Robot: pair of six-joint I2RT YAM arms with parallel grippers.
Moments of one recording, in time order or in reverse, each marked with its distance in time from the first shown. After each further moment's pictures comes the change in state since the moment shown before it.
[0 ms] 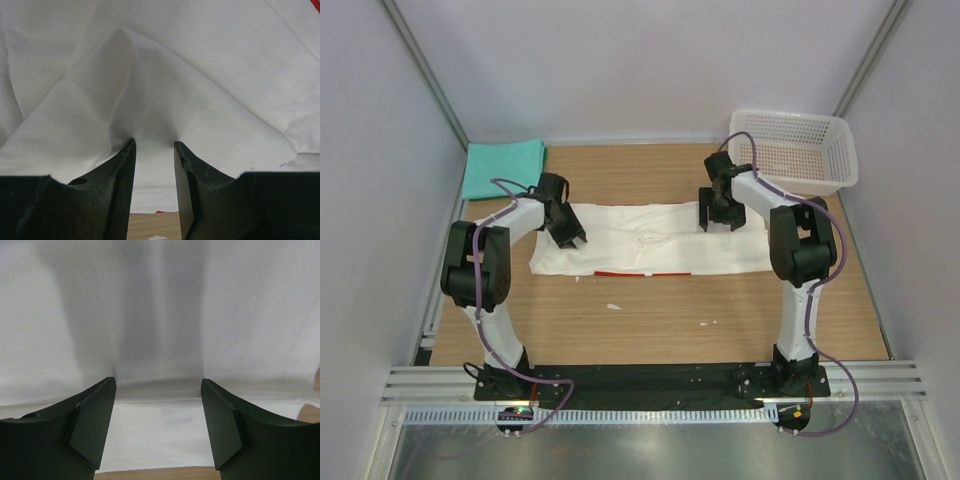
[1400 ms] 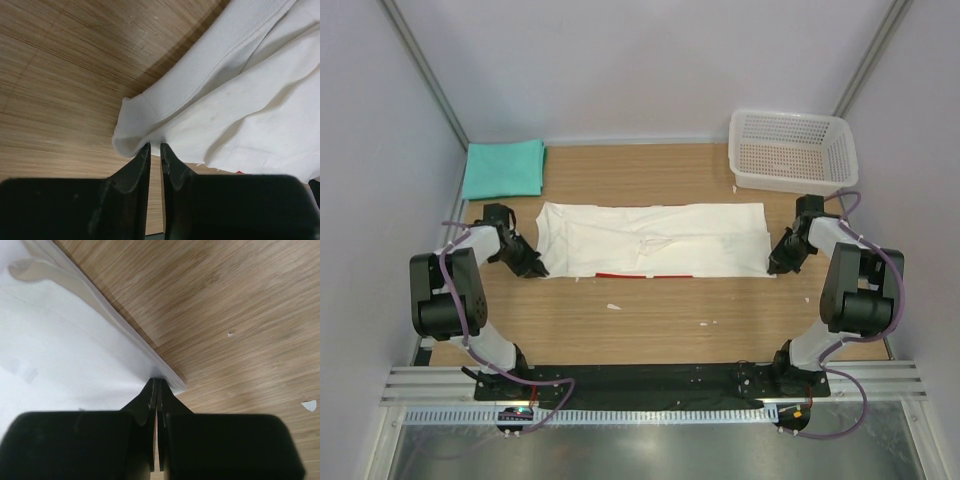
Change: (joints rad) left arm 0.331 -0.221 -0.314 -0.073 0.151 0.103; right arm -0.481 -0.459 -0.654 0.116 -0.204 0.205
